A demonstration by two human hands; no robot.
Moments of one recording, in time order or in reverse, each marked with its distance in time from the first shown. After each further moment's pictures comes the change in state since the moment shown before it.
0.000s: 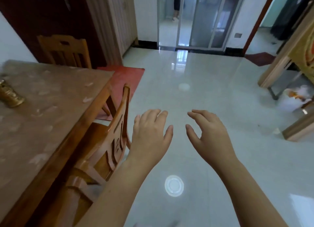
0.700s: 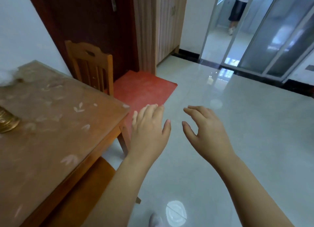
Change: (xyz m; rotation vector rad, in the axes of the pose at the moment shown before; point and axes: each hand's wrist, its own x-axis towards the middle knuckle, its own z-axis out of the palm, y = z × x) left_hand 0.359 -0.169 0.077 -0.016 0.119 -0.389; right_hand 0.398 0.050 0.209 0.134 -0.176 -0.309
